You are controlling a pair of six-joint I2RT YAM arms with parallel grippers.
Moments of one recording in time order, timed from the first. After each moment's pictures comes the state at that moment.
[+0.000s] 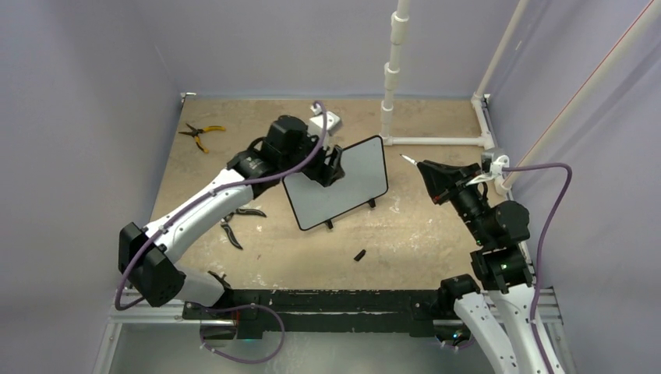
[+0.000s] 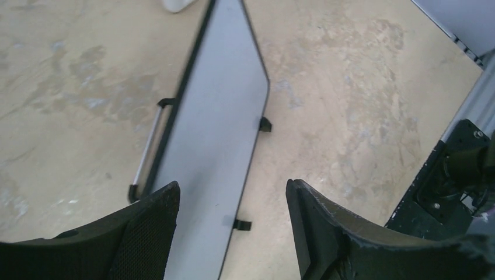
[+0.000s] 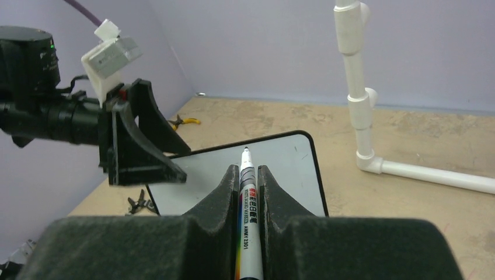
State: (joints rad) left arm -0.73 1.42 1.30 -0.40 0.19 -0.09; right arm 0.24 0.46 0.69 -0.04 -0.21 0.38
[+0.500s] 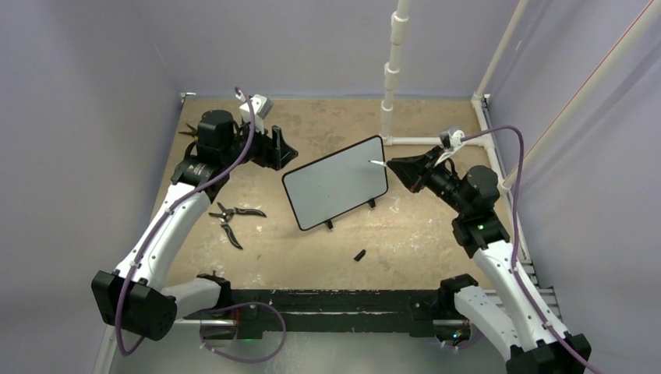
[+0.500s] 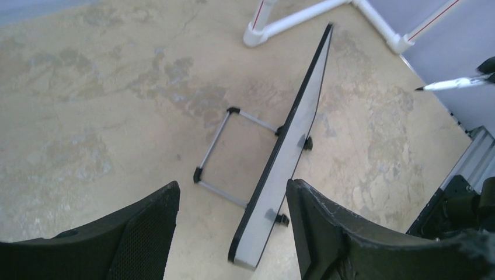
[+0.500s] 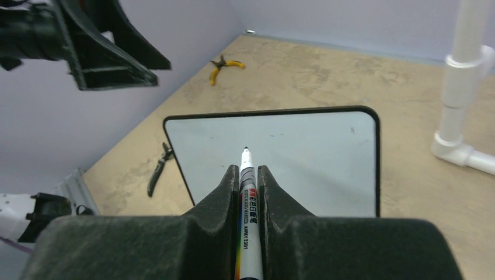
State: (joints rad) left arm -0.30 1.19 1.19 -0.36 0.44 -0.14; right arm 0.25 0.76 0.68 0.14 -0.48 0.39
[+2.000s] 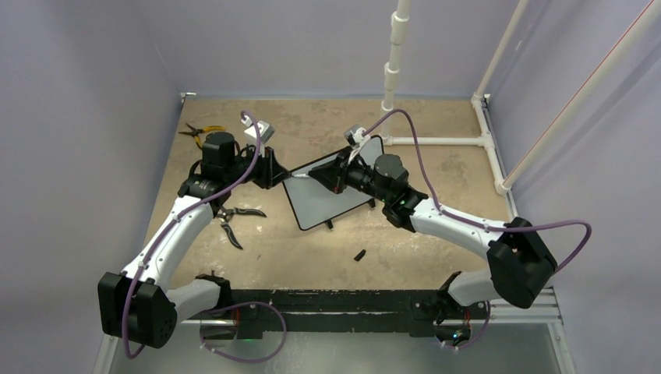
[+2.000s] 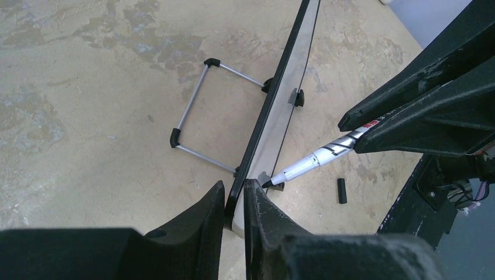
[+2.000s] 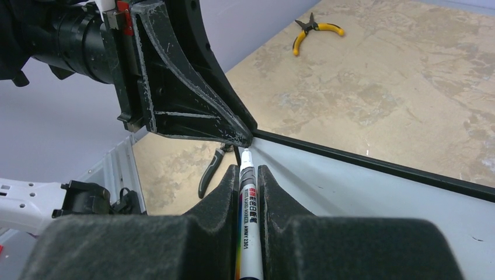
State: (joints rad) left arm -0.24 1.13 0.90 -0.25 0.60 -0.09; right arm 0.77 1.39 0.83 0.57 -0.27 0.43
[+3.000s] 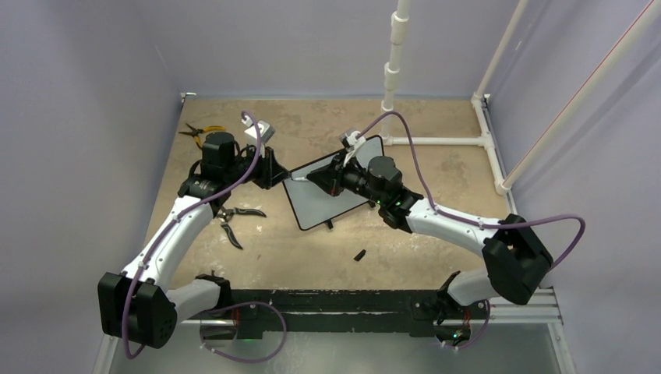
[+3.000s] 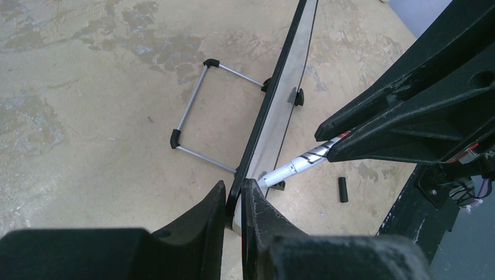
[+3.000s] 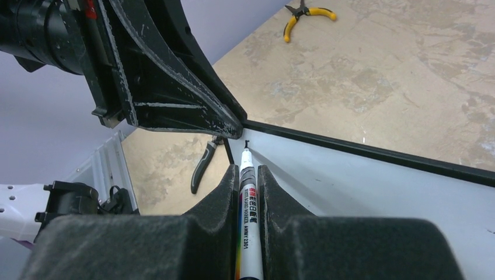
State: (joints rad) left arm -0.24 1.13 0.90 -0.25 0.61 -0.09; right arm 0.79 1.42 0.84 0.55 -0.22 0.42
